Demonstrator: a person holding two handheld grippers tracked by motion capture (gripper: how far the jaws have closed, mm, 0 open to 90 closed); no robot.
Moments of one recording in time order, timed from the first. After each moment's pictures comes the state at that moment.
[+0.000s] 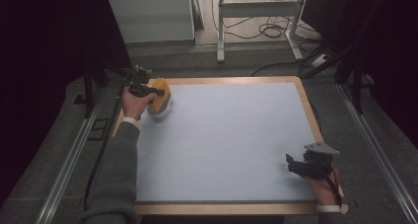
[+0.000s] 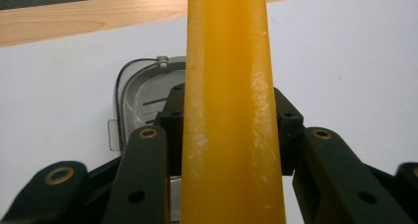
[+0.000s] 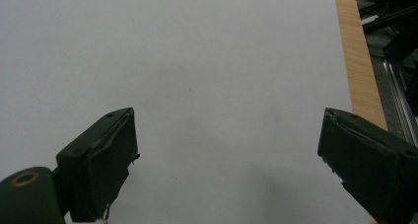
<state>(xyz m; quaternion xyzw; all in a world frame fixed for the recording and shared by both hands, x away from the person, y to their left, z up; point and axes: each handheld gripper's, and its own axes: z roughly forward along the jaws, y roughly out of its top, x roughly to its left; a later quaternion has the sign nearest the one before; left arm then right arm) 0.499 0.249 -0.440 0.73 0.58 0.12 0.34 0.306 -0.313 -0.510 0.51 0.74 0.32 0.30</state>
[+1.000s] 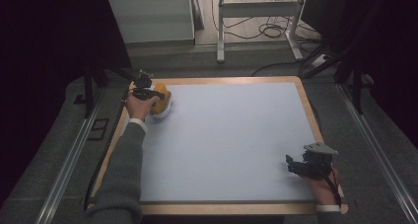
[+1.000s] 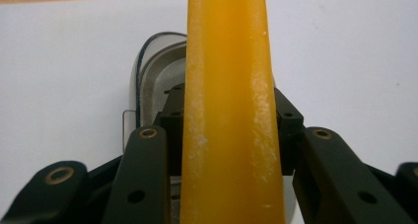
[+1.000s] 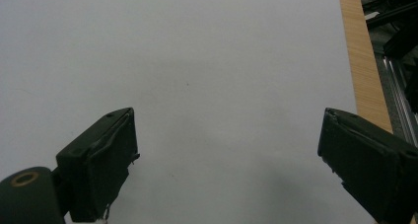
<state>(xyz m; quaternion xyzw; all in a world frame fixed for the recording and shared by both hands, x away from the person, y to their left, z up) 0.517 0.251 -0.478 0.70 0.63 0.11 0.32 0.309 -0.313 -0.515 0.51 0.75 0.31 0.30</state>
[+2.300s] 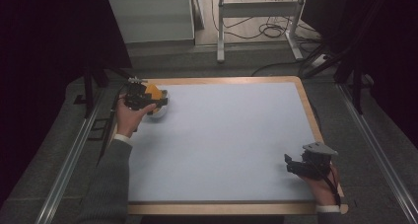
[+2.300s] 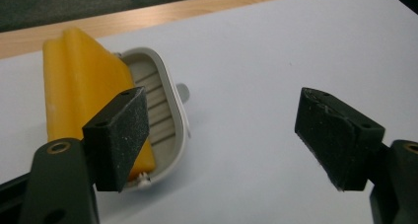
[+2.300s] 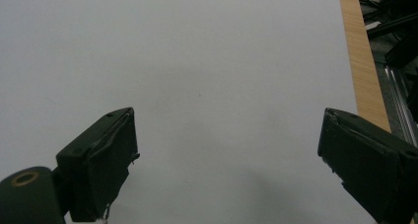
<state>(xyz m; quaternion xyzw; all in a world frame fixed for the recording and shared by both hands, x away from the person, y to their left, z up) 0.434 0.244 -0.436 0.74 0.52 0.15 0.40 0.305 -0.308 -0.508 0.50 0.75 0.32 0.30</state>
